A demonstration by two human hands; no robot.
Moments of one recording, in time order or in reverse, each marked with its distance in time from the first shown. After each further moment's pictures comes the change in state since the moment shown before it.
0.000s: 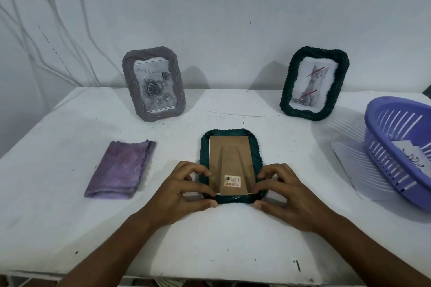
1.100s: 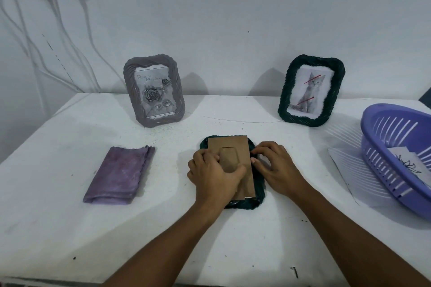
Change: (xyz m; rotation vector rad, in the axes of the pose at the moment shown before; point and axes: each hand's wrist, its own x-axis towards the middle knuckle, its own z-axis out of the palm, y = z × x) left_hand 0.075 0.060 0.057 0.114 0.352 -0.761; right_hand 0.061 0.038 0.006 -0.074 0.178 0.306
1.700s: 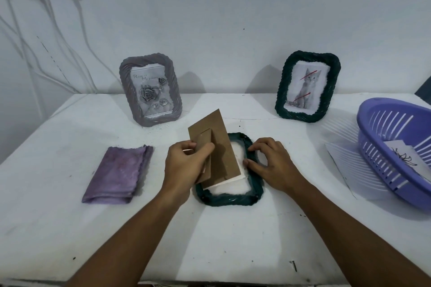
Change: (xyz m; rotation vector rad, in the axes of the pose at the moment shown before) left_hand 0.020 -0.006 -0.054 -0.569 -0.043 -0.281; right_hand 0.000 -0.002 0.000 -0.014 0.009 0.008
